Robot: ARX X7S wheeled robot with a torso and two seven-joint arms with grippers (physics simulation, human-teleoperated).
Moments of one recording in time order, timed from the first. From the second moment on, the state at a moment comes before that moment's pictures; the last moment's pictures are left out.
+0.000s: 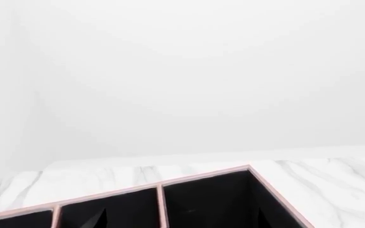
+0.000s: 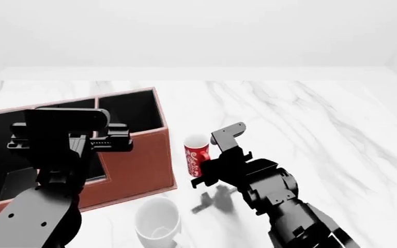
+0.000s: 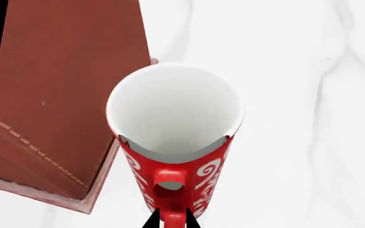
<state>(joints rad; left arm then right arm) -0.47 -0.29 0.05 0.65 -0.31 -1.01 -0.31 1.03 0.01 -0.71 1.10 0.49 0.43 -0.27</state>
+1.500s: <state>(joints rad) -0.45 -0.30 0.03 0.65 -0.34 -0.99 -0.33 0.85 0.76 -0.89 -0.15 1.24 0.50 0.29</state>
